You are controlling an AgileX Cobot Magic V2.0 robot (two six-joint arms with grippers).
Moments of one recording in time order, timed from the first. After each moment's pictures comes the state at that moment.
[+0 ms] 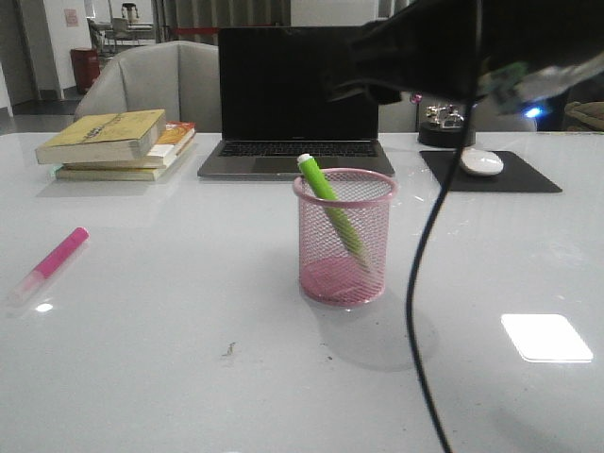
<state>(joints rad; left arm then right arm) -0.39 0.90 -0.68 -0.12 0.65 0.12 0.57 1.35 -0.68 0.09 -0.31 -0.05</state>
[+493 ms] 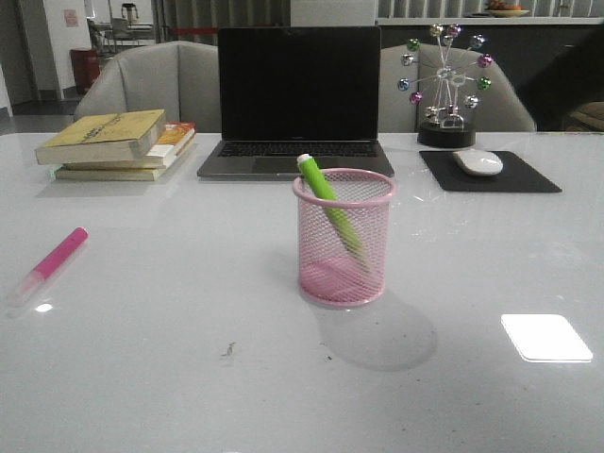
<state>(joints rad) -0.39 0.90 -0.68 -0.12 0.63 0.12 0.57 0.87 -0.68 0.01 0.56 -0.08</state>
